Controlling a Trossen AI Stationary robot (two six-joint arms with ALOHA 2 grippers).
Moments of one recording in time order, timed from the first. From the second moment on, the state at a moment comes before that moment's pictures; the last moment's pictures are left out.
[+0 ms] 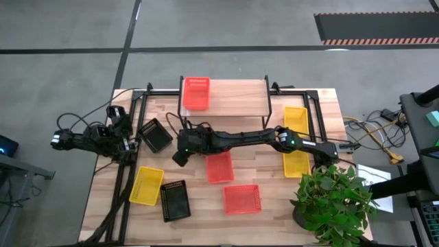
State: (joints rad) left arm -0.17 0.17 0.03 1.13 -0.32 0.51; right arm 0.03 2.53 2.35 -0.59 0.33 0.51
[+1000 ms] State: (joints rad) left arm -0.17 0.17 0.03 1.13 -0.33 0.51; right arm 0.00 2.64 2.35 -0.50 0.31 0.70
